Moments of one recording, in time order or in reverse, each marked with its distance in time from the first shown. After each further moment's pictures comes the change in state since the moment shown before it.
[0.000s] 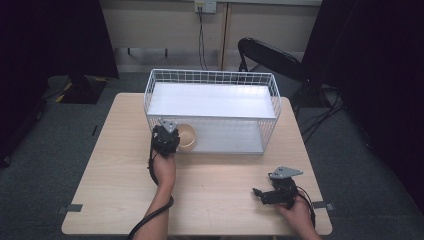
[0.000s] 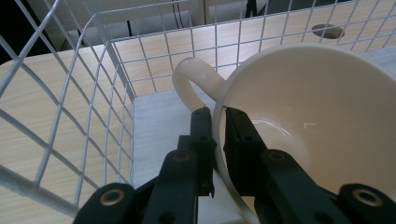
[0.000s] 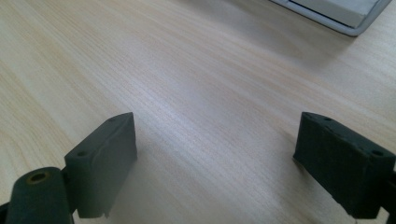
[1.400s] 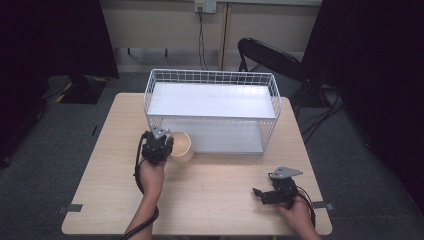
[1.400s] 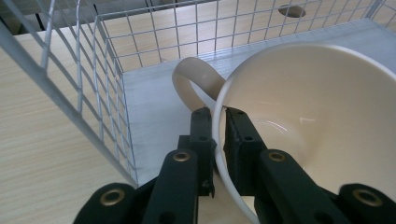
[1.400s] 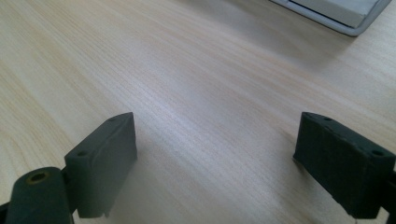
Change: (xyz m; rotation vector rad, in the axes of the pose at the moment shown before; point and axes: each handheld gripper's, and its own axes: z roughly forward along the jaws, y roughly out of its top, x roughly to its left) left arm 0.019 -0.009 -0.035 0.056 -0.136 0.009; right arm 0.000 0.000 0.000 0.000 -0.001 -0.001
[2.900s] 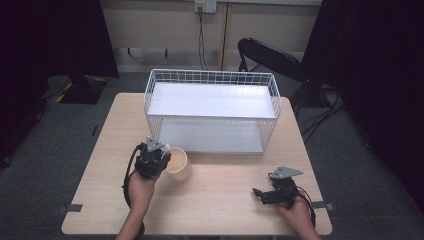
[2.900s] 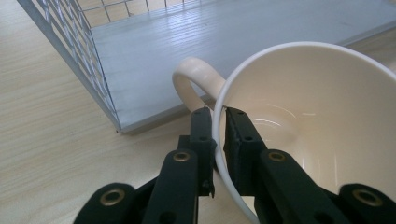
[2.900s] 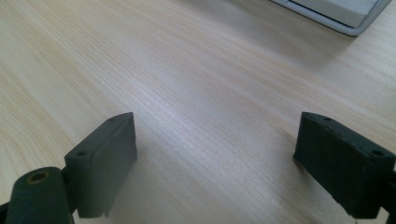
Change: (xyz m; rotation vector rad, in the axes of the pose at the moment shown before) left arm 0.005 -0.026 -0.031 0.108 -0.116 0.065; right arm 0.000 0.000 0.000 0.000 0.000 0.000
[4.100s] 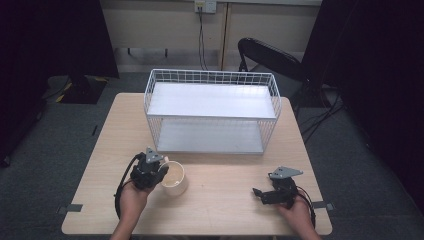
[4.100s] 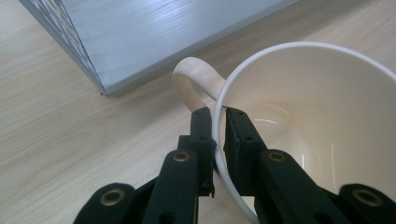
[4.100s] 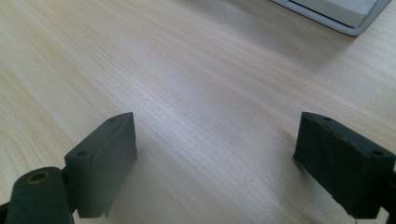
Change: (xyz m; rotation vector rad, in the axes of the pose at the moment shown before) left arm -0.004 -0.022 -0.018 0.084 -0.054 0.104; right arm 0.000 0.000 0.000 0.000 0.000 0.000
